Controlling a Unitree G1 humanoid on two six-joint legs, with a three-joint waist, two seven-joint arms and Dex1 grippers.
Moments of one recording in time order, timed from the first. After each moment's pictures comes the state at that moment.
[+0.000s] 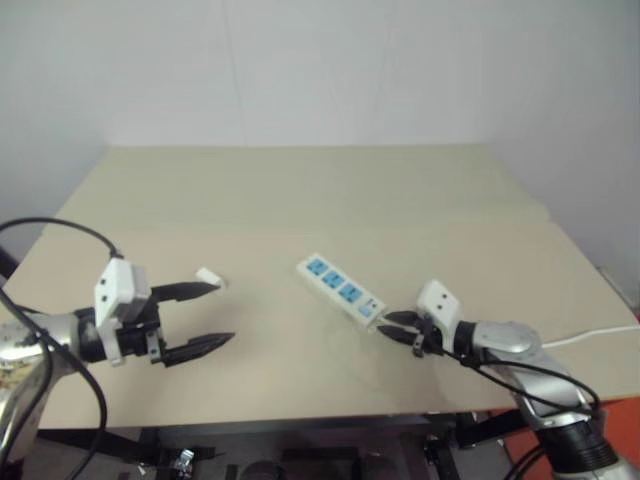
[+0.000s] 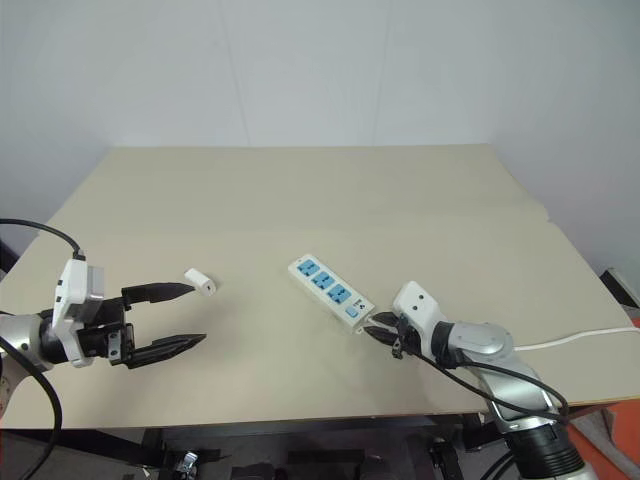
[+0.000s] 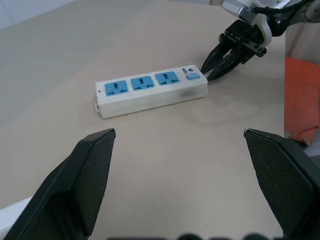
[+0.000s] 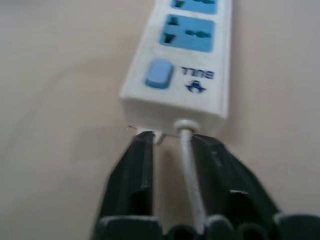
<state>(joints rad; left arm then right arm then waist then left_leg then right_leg) 0.01 0.90 0.41 -0.42 -0.69 0.48 -1.12 -0.25 -0.62 0.10 -0.20 0.20 0.44 0.86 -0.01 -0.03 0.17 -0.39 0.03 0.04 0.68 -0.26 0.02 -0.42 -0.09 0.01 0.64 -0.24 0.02</state>
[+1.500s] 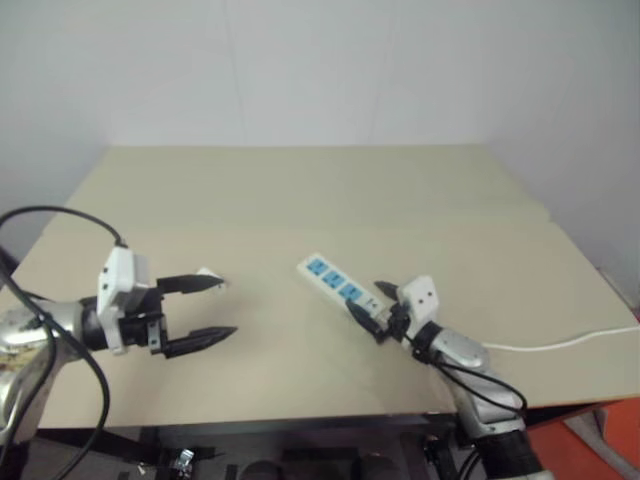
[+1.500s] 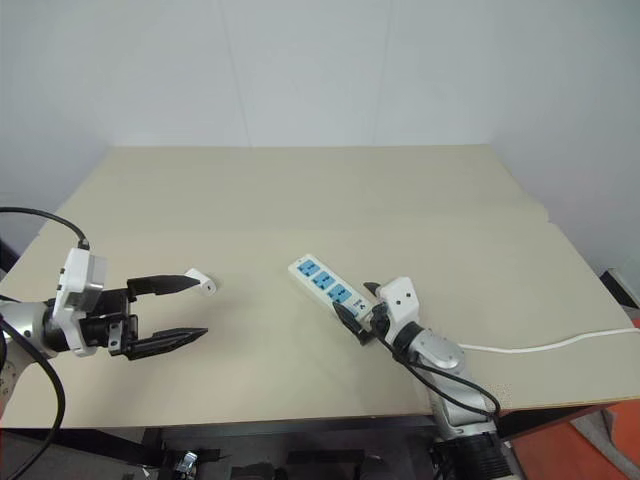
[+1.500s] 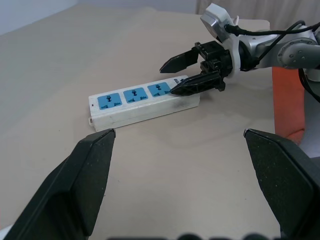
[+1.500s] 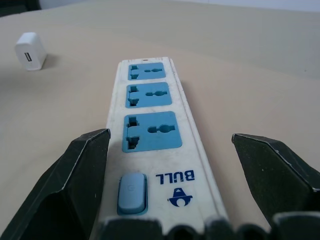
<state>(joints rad) -0.07 0.91 0.37 -0.36 -0.71 0.48 -1.17 -0.23 -0.27 0.07 -0.03 0.20 0.16 0.56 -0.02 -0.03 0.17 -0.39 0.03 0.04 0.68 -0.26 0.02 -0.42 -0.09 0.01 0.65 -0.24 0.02</state>
